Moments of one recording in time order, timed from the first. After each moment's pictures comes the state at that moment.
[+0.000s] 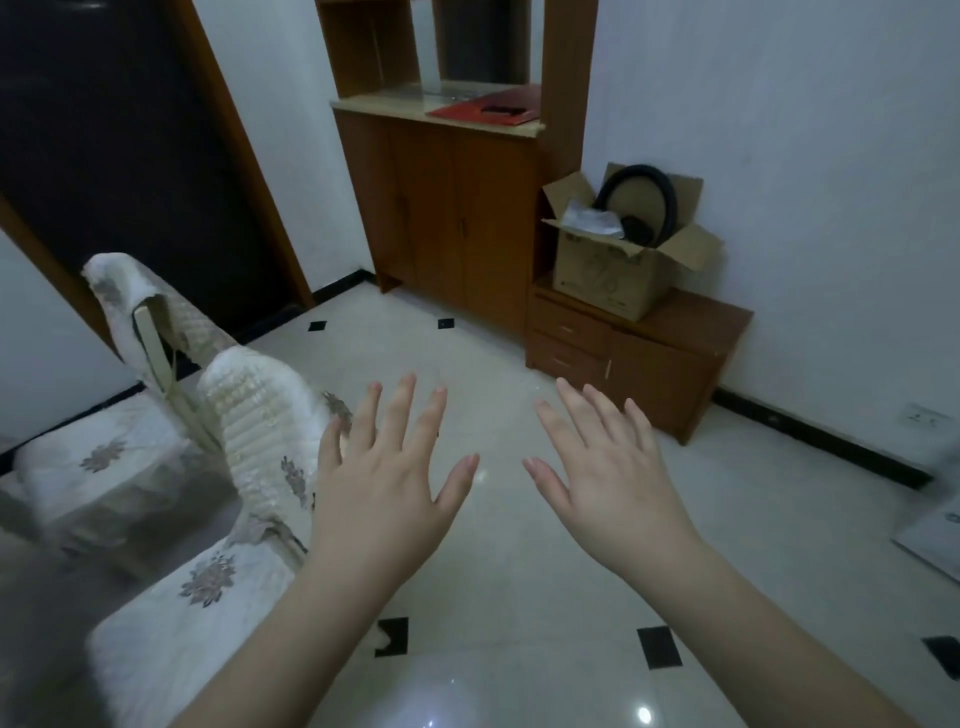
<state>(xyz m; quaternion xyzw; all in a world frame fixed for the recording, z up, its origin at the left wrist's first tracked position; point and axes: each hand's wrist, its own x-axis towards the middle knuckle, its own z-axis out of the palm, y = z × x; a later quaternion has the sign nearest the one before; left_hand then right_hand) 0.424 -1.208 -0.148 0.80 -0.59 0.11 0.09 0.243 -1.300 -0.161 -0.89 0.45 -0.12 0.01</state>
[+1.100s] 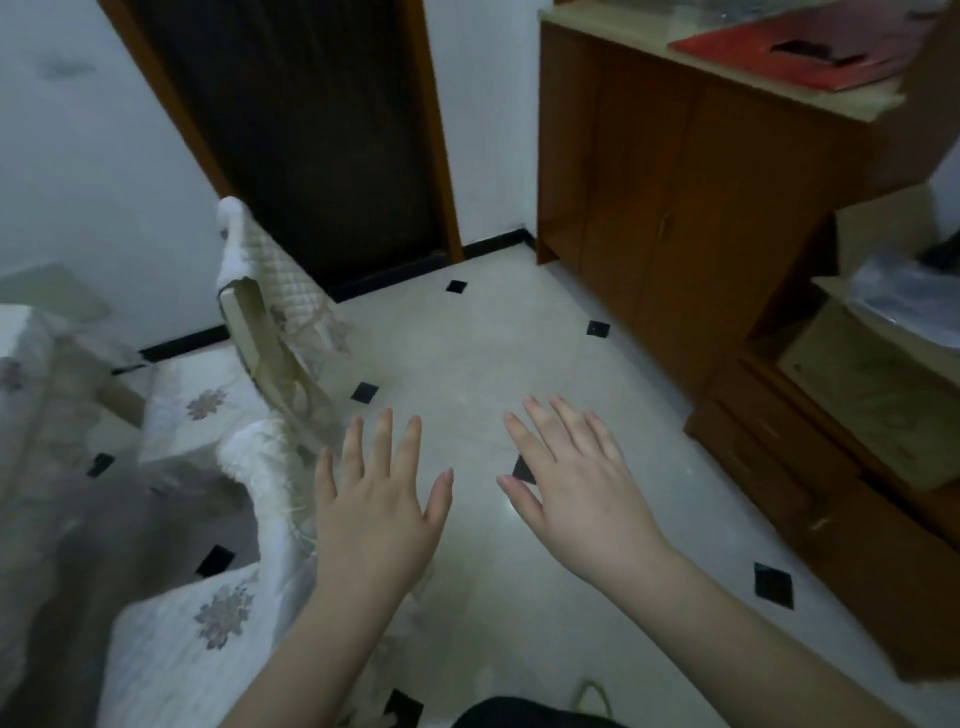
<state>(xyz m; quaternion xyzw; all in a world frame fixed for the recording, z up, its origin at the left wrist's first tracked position) 0.692 -1.561 -0.233 0.95 -0.31 0.10 0.03 0.579 -1.721 -0.226 -0.98 0.18 -0.08 0.07</state>
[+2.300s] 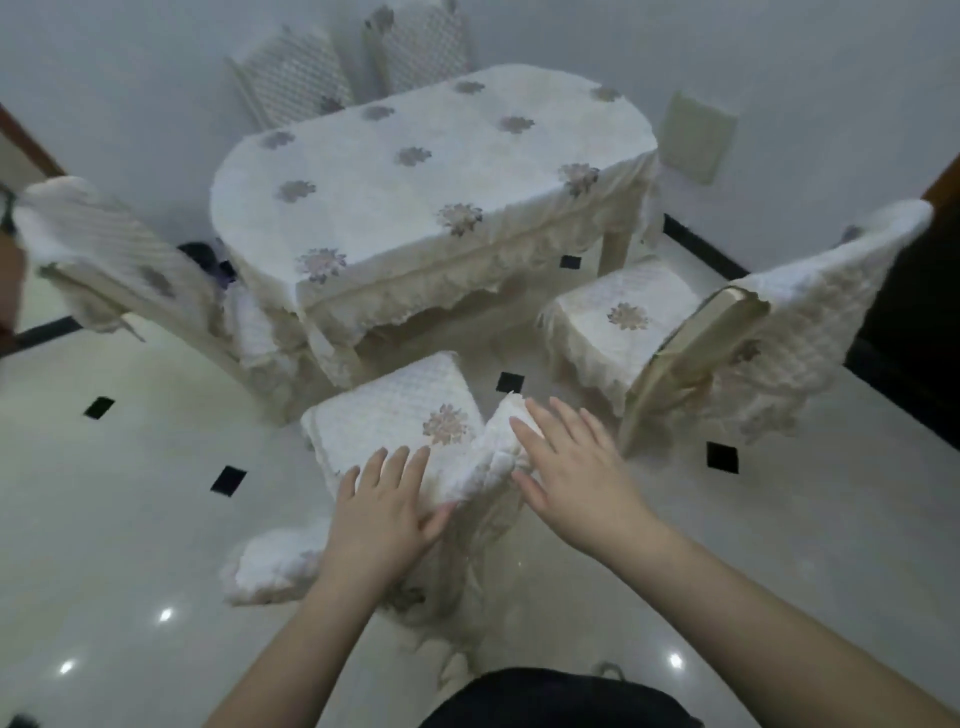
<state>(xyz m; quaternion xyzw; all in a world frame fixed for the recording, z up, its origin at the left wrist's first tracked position) 0.811 -1.527 -0.324 0.94 0.33 0.02 -0.03 0.995 -1.668 -0.295 -0.83 -0.55 -0.02 0.09</state>
